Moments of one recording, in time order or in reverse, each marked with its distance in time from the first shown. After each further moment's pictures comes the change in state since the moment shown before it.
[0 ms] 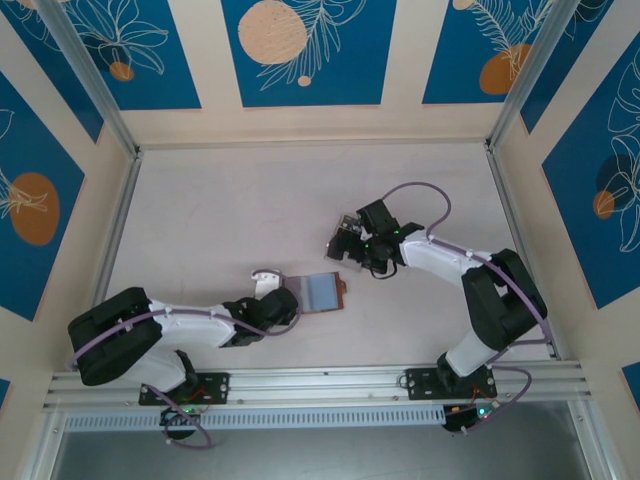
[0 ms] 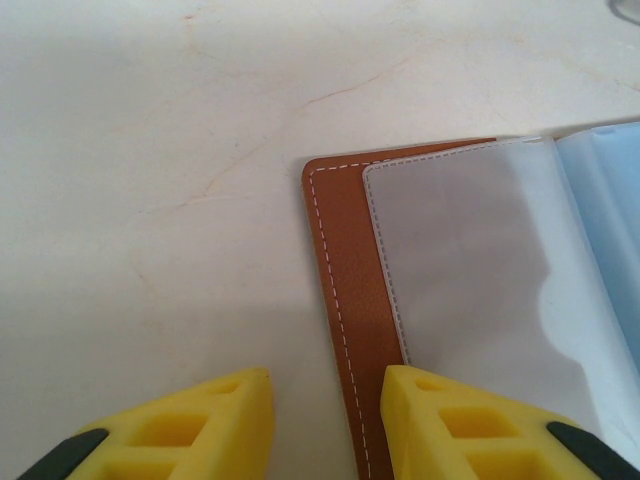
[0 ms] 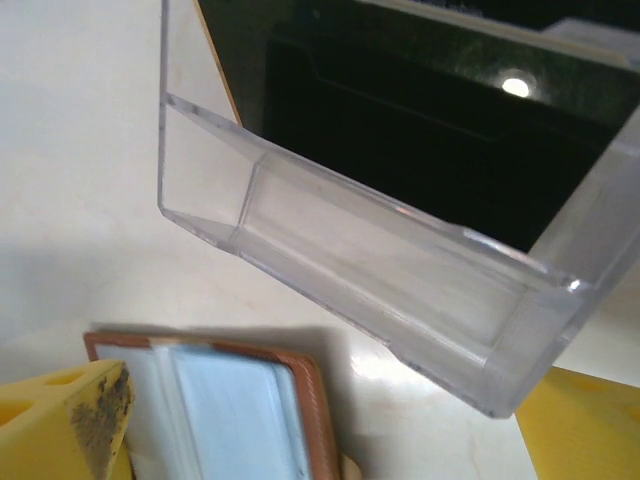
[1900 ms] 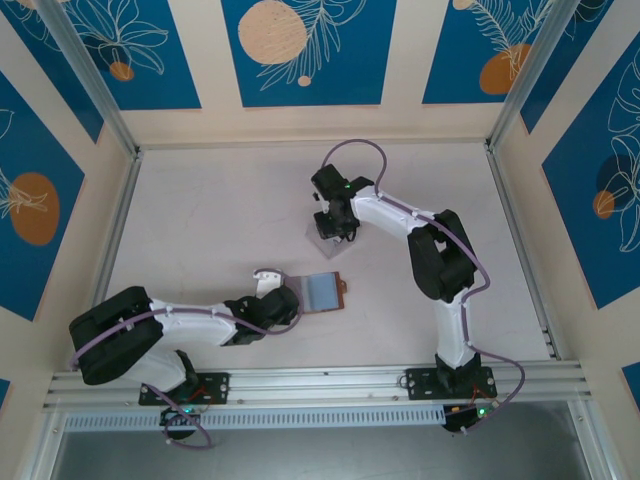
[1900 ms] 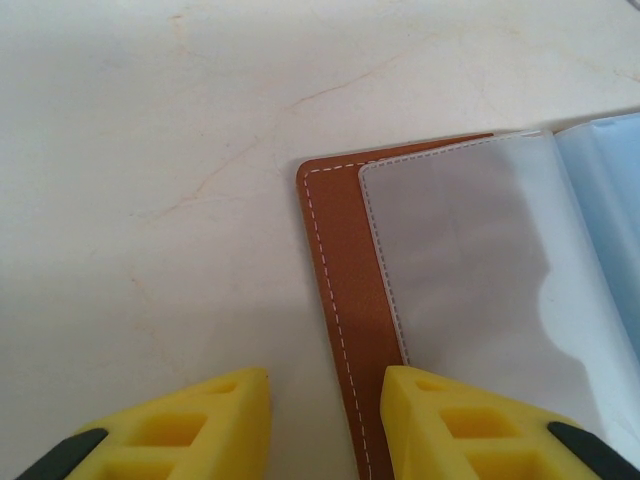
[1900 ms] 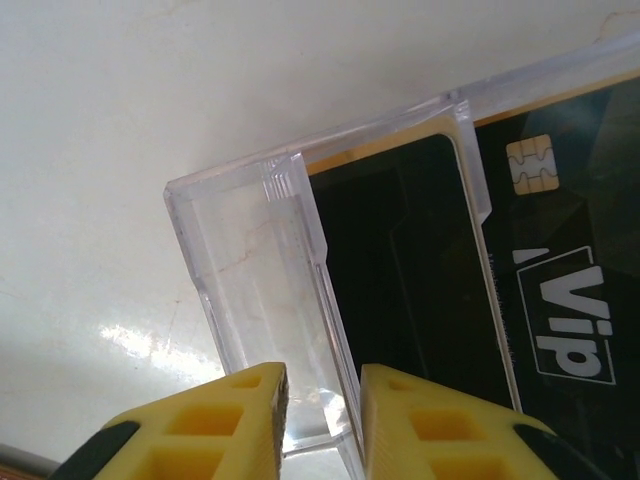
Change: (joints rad) left arm 0.000 0.011 0.018 -0.022 0.010 0.016; right arm 0.079 0.448 0.669 -0.406 0.223 -0.505
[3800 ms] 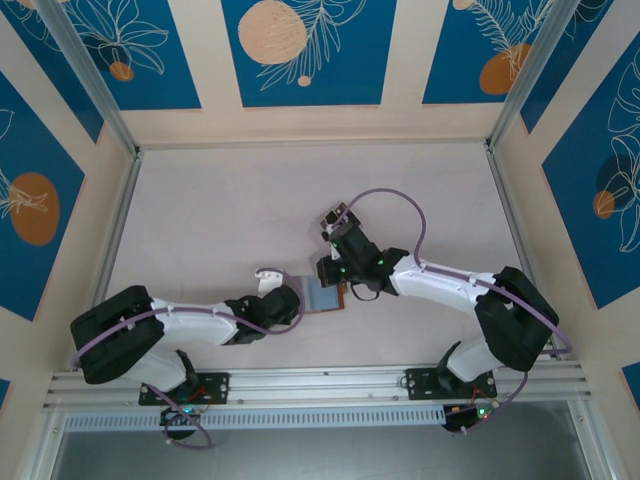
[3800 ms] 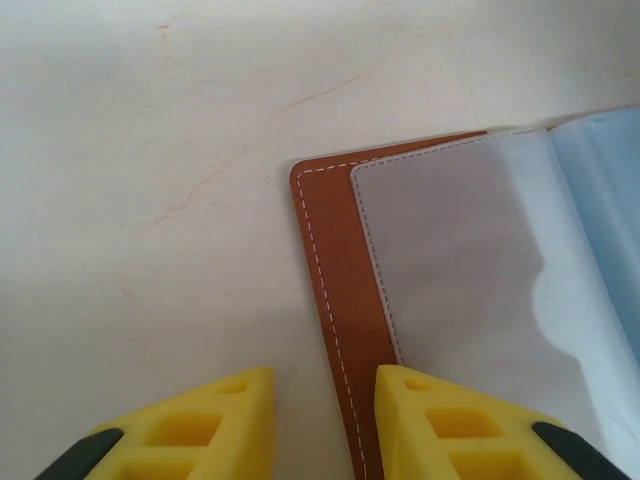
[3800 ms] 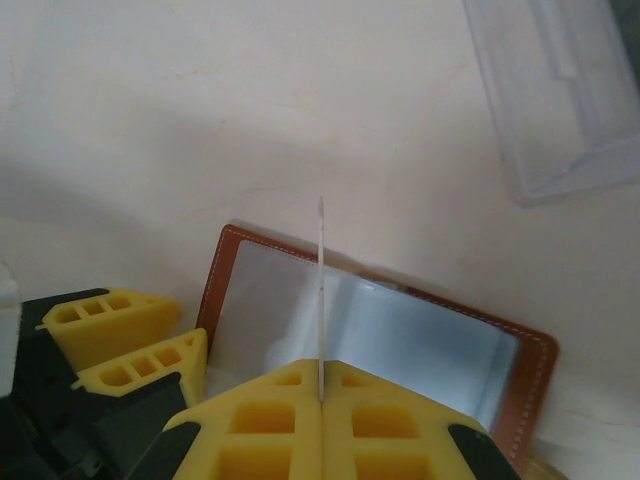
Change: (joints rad) left arm 0.000 0.002 0.009 -0.001 0.002 0.030; right arm 0.203 -0.580 -0.801 0.630 -0.095 0.340
